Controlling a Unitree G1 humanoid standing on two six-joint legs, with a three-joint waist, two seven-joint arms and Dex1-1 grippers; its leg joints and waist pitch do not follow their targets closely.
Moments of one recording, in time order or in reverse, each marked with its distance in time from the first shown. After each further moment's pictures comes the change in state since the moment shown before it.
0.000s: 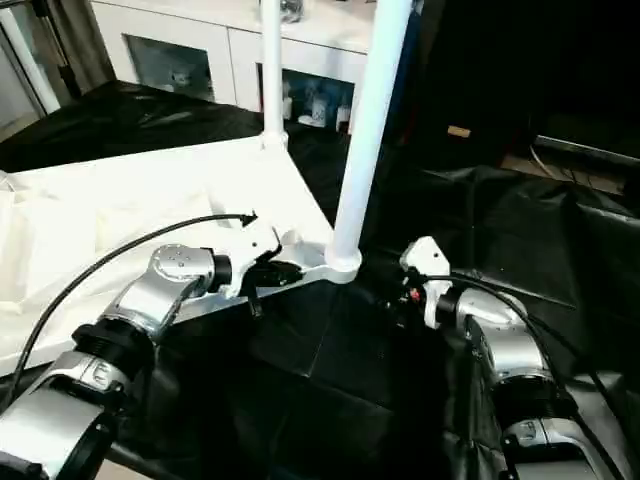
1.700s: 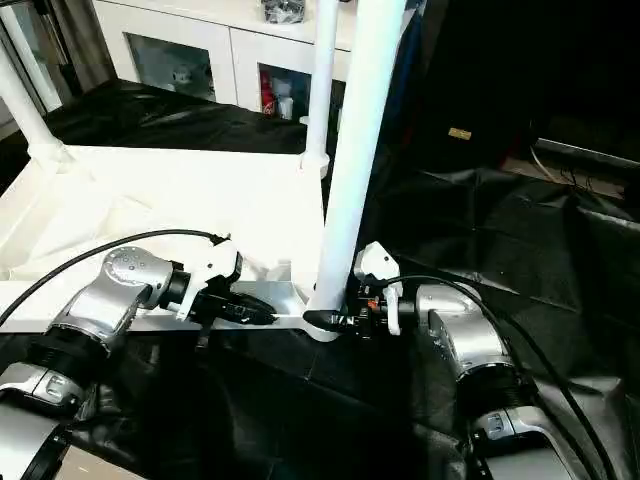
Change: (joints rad) left arm 0.042 0.124 -0.008 -0.056 -0.067 0.030 -0.299; right arm -0.048 0.099 0.111 -0.056 -0.002 0.140 0.180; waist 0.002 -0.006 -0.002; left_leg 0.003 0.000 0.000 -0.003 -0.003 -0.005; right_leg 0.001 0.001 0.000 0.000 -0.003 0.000
